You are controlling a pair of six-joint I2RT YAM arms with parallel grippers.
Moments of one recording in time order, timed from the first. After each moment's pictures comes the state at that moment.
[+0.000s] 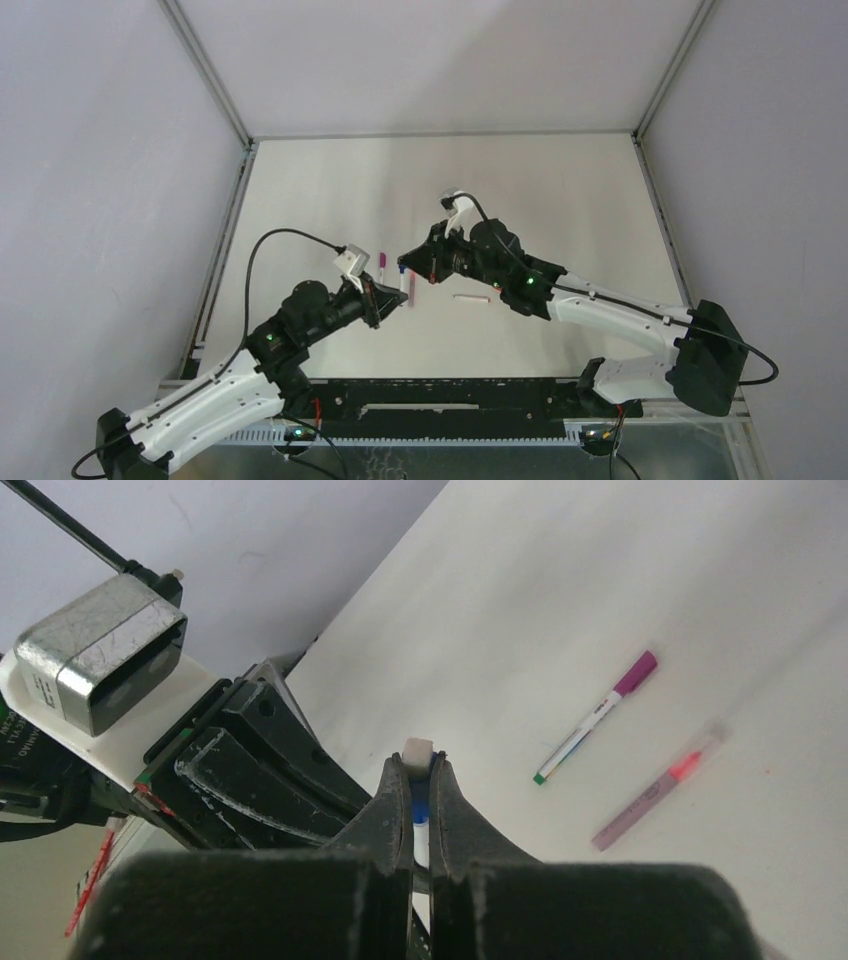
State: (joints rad) left arm -0.83 0.55 0.36 0.01 0.09 -0.44; right arm 0.96 1.28 0.90 0.12 -0.13 0.58
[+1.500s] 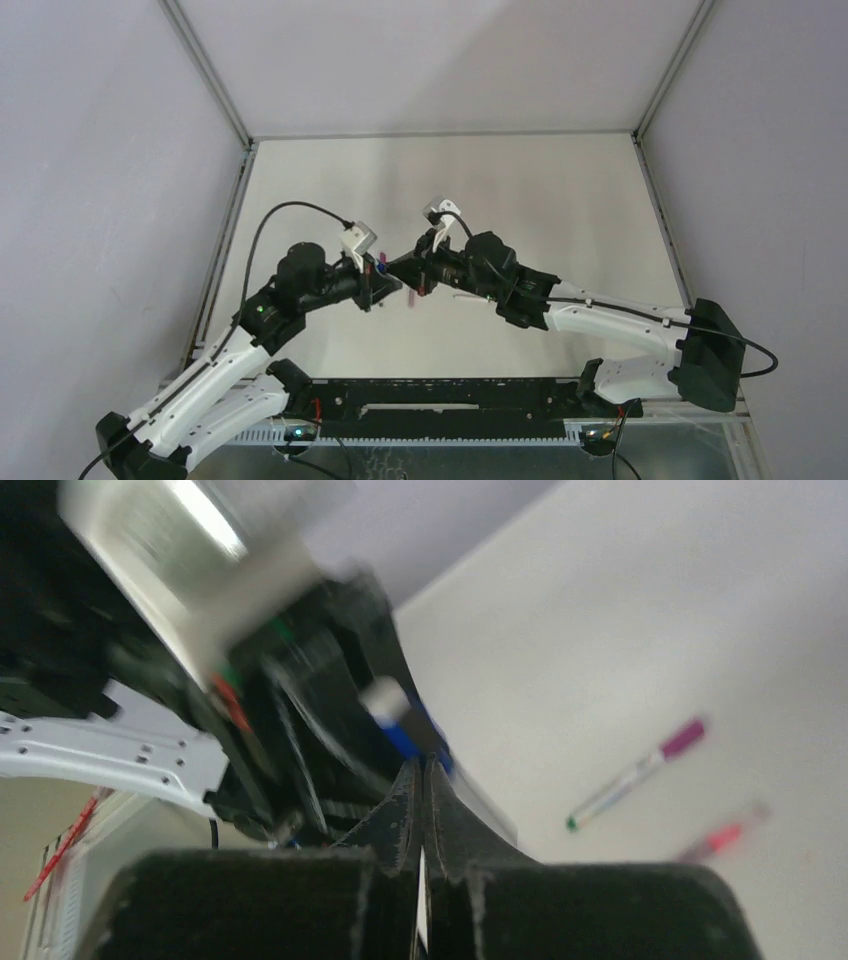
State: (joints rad) left arm -0.65 0.73 0.65 -0.29 0.40 -0.23; right arm 1.07 1.28 0.89 0.25 -0.10 0.45
